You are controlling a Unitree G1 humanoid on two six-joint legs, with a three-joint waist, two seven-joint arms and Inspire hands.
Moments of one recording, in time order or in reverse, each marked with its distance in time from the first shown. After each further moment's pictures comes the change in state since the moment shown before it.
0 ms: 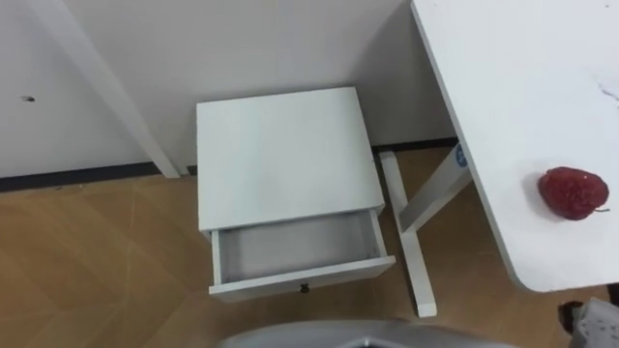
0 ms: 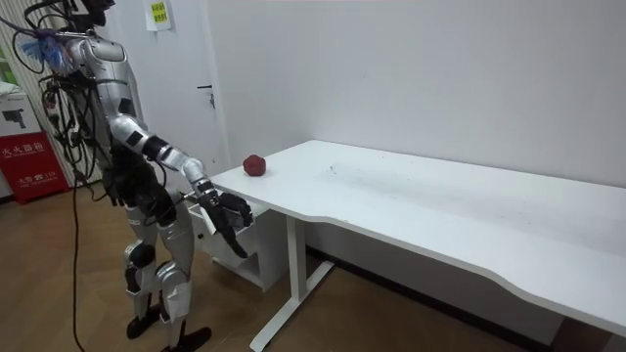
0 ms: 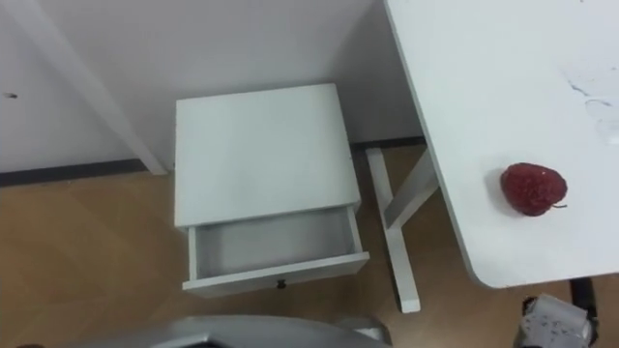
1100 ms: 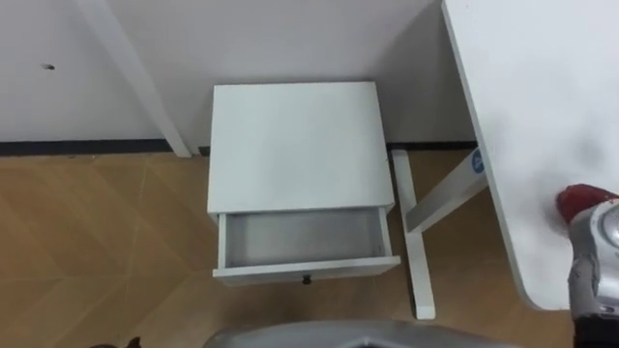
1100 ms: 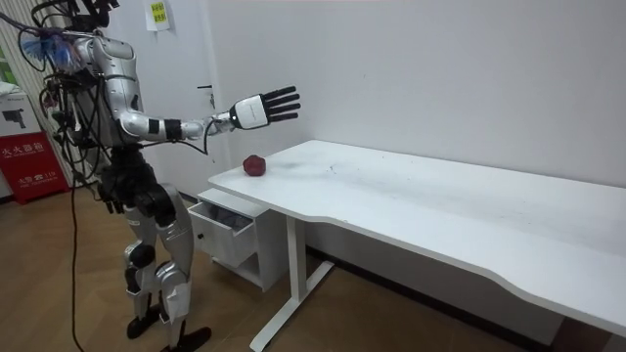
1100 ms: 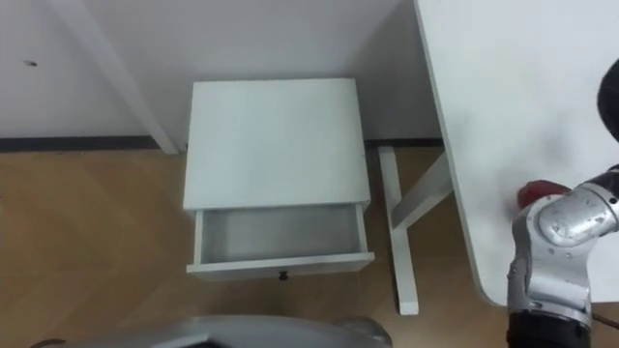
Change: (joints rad) left arm 0.000 -0.001 -0.163 0.039 -0.005 -0.043 0.012; right arm 0.038 -0.076 0.363 -0.540 -1.167 -0.155 -0.122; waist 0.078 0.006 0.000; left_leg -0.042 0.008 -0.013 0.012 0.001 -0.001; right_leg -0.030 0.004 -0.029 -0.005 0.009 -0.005
